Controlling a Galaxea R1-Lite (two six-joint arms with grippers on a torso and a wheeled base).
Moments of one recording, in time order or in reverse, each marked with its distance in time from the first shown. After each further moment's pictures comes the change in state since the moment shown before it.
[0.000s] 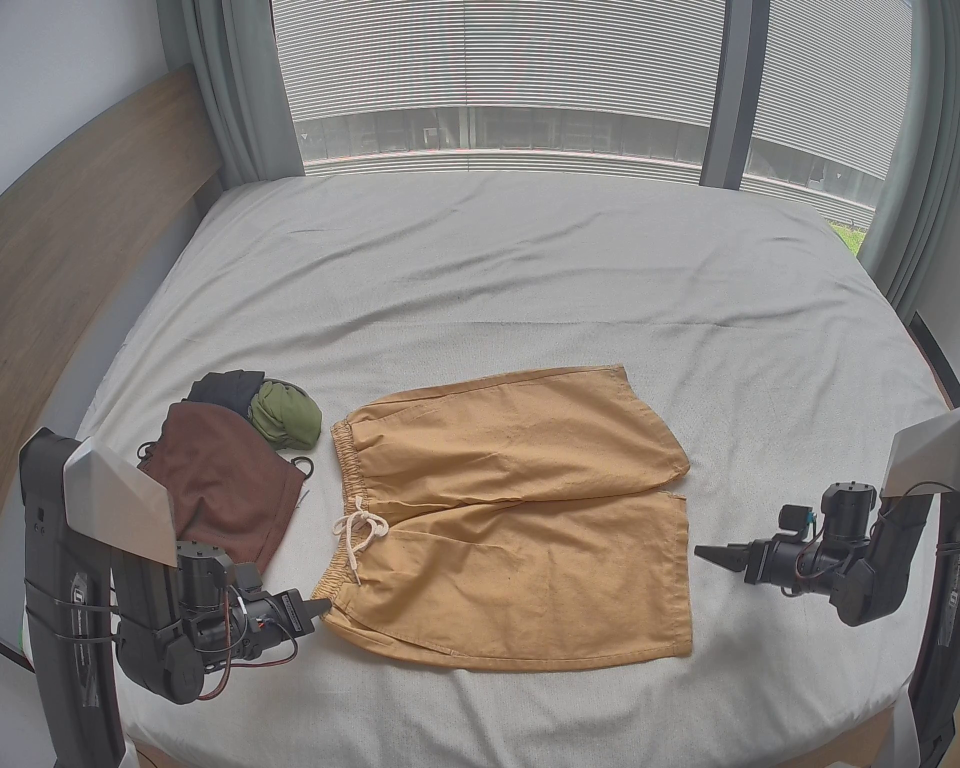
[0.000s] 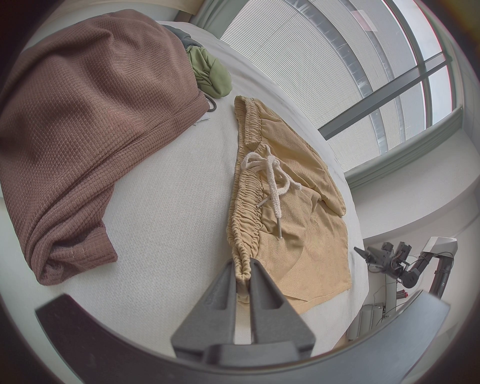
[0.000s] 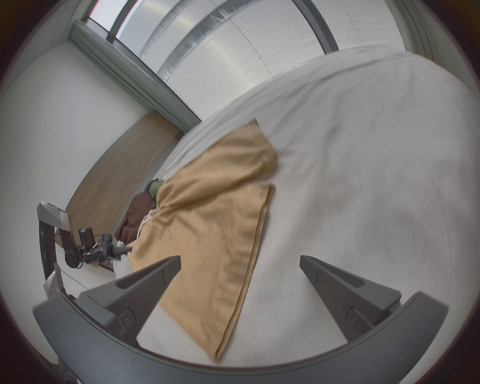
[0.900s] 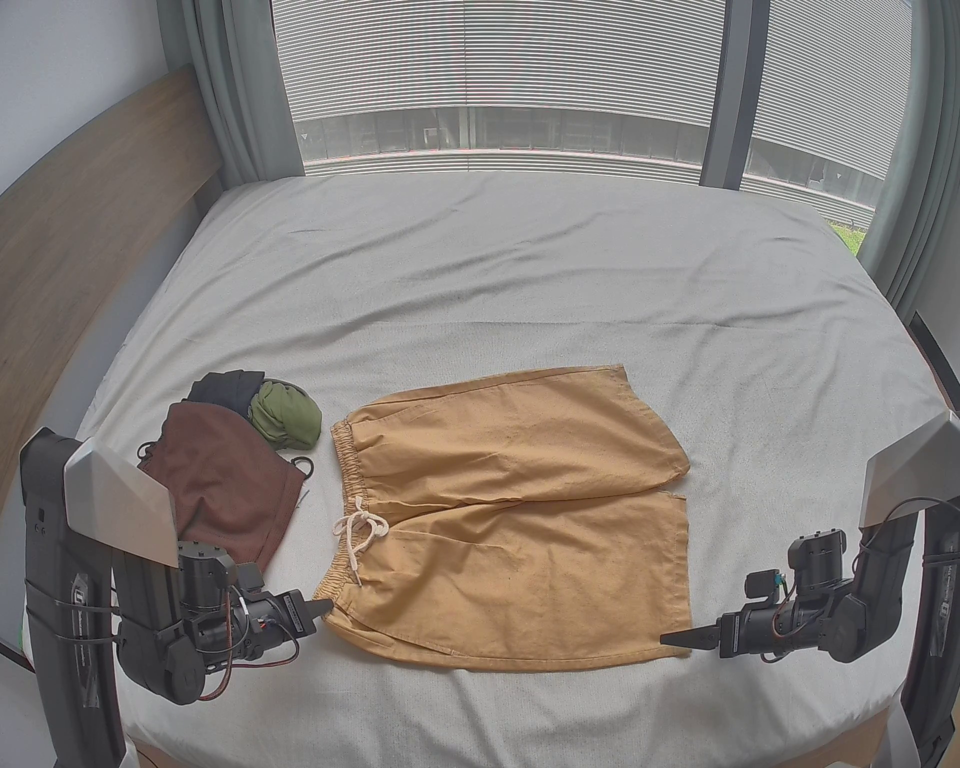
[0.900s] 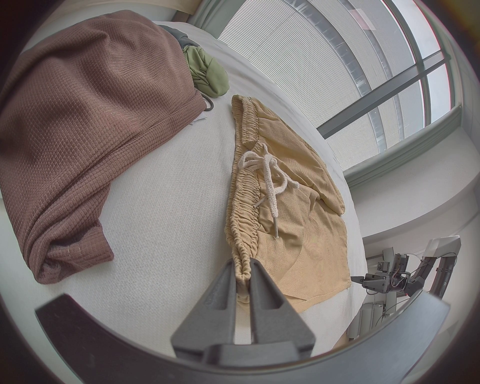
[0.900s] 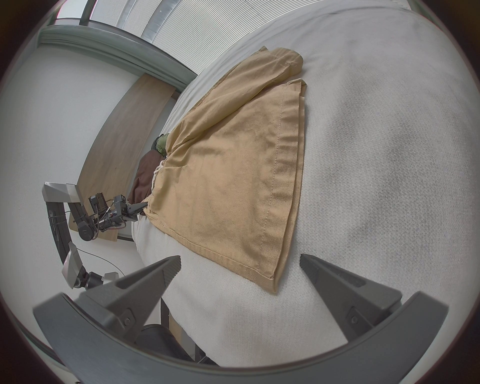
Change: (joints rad) left arm -0.007 -0.001 0.000 0.000 0.000 0.004; right arm 0.150 0.002 0.181 0.138 -0.001 -0.018
